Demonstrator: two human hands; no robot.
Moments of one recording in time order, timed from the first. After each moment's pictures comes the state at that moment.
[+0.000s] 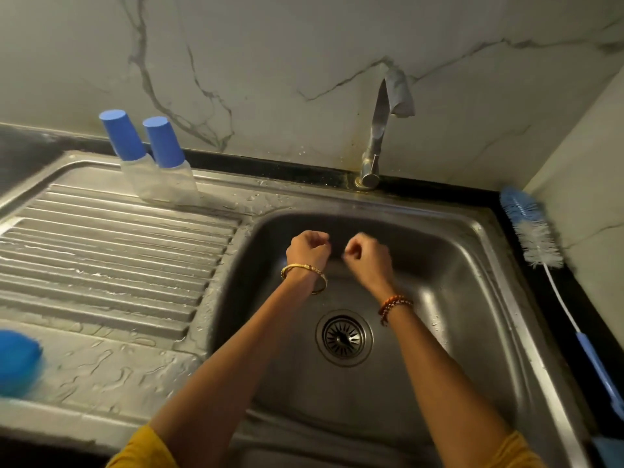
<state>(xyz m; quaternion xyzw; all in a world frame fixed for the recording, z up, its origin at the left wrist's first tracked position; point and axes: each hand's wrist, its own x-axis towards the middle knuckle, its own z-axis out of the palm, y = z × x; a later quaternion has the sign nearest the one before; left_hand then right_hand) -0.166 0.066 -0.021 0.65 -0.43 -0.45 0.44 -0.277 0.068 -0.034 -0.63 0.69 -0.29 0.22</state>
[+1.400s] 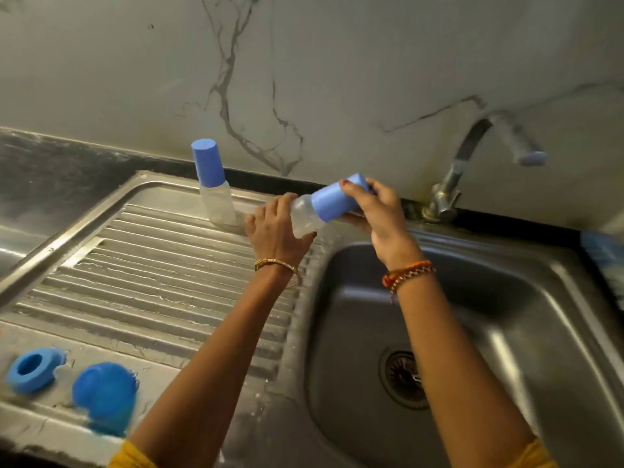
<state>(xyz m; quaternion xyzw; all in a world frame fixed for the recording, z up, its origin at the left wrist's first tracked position) 0.006 0.015 0.014 0.66 -0.63 0.08 0.40 -0.130 0.010 0.072 -0.46 0.49 -0.55 0.49</state>
